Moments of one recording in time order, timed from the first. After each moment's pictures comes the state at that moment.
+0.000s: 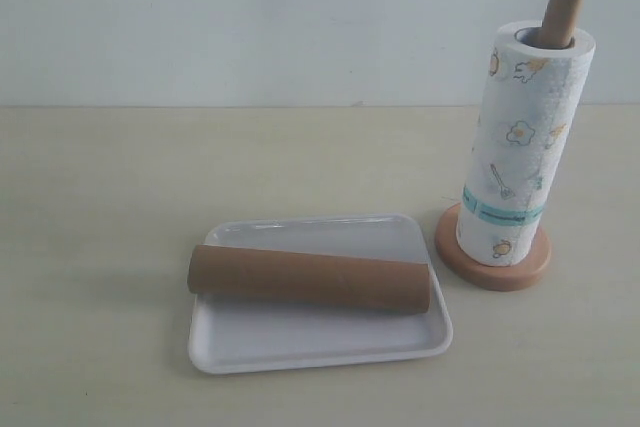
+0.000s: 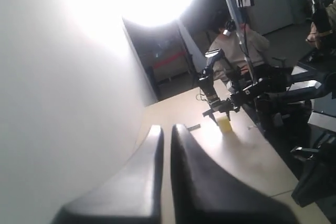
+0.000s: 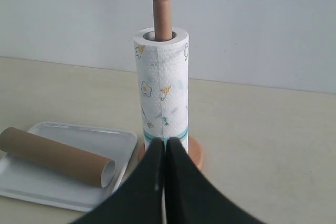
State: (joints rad) left arm -0.42 1.80 -2.40 1.75 -1.22 -1.89; right arm 0.85 0.00 -0.58 -0.61 0.97 0.55
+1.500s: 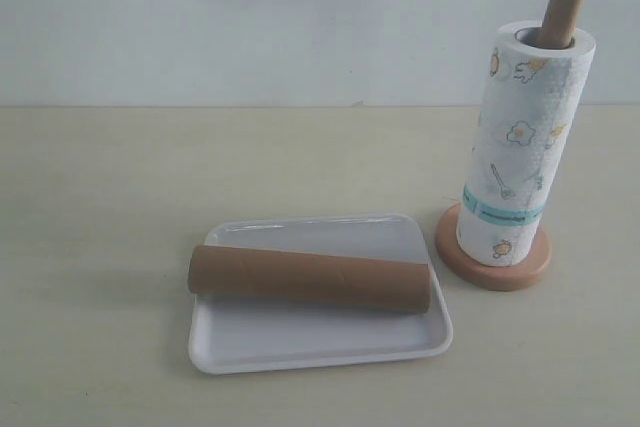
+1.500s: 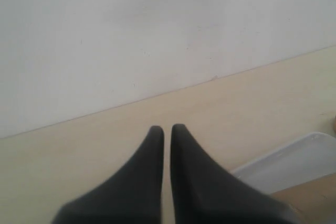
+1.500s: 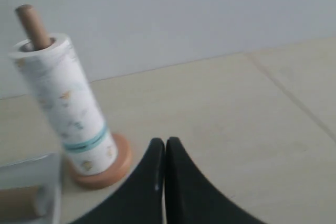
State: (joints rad) left arm 0.23 0.85 -0.33 1.21 -0.64 -0.96; right arm 0.32 0.00 -0.58 -0.48 0.97 0.55
